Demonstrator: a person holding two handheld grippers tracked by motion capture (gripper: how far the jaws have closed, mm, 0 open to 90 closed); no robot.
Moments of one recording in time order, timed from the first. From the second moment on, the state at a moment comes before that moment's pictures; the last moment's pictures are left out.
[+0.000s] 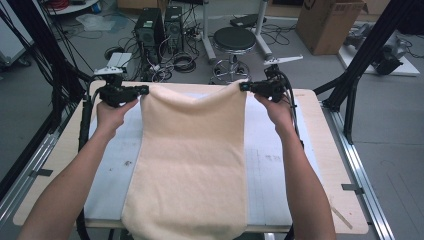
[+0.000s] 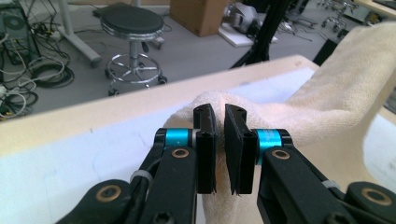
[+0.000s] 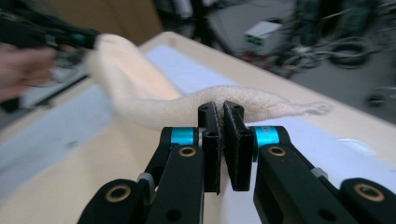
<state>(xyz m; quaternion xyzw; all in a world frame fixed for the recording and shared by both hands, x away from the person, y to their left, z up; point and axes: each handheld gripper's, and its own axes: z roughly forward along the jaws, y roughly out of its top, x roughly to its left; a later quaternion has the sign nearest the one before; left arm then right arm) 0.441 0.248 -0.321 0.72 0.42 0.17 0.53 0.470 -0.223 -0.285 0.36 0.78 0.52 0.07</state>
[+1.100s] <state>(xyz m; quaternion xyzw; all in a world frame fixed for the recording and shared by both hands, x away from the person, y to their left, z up) 0.213 0.276 -0.412 0.82 0.26 0.10 0.51 0.244 -0.229 -0.397 0.19 0.85 0.49 -0.06</state>
